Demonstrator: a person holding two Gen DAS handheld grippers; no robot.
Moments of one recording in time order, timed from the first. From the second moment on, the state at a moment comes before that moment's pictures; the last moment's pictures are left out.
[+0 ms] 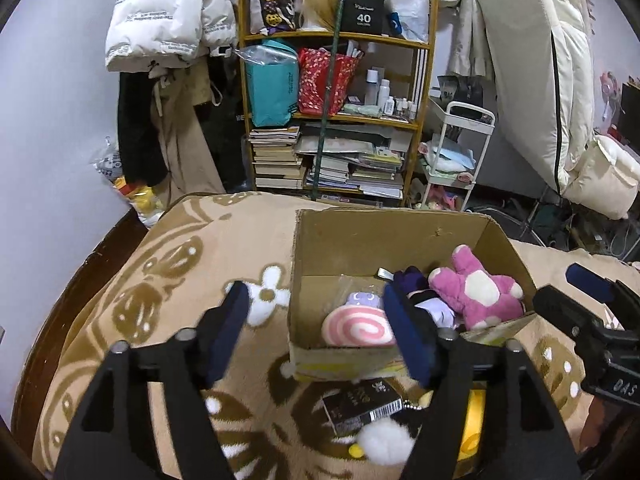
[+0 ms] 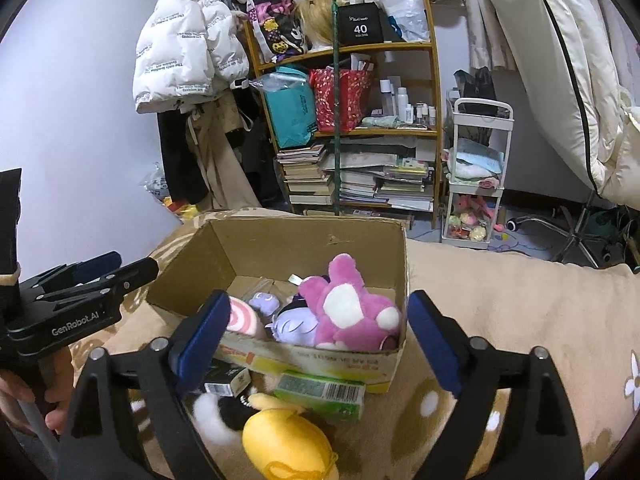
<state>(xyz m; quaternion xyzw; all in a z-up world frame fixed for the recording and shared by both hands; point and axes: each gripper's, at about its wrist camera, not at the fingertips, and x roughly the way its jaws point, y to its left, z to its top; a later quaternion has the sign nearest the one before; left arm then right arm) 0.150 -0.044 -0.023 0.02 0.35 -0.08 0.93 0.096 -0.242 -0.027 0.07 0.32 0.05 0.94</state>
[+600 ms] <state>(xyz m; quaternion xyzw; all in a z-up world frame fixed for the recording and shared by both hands) 0.083 -0.023 -0.025 0.01 0.39 -0.07 0.92 0.035 -0.232 -0.017 0.12 0.34 0.05 0.93</state>
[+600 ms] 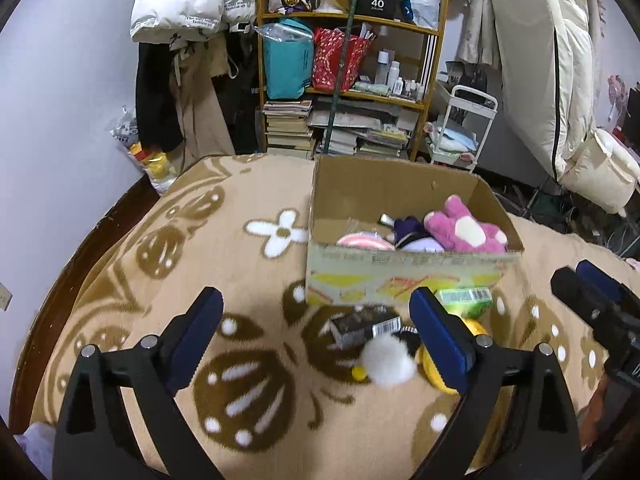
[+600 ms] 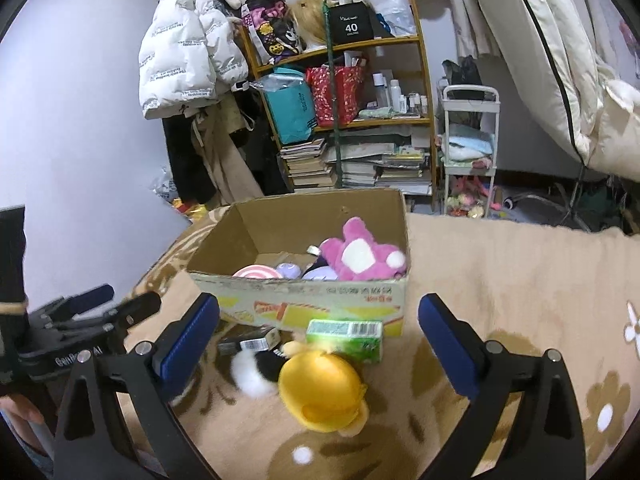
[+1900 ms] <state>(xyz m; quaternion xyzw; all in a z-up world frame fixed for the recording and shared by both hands) 0.088 -0.035 -0.066 0.04 0.46 -0.07 0.88 0.049 -0.235 -0.061 0.14 0.41 0.02 0.90</state>
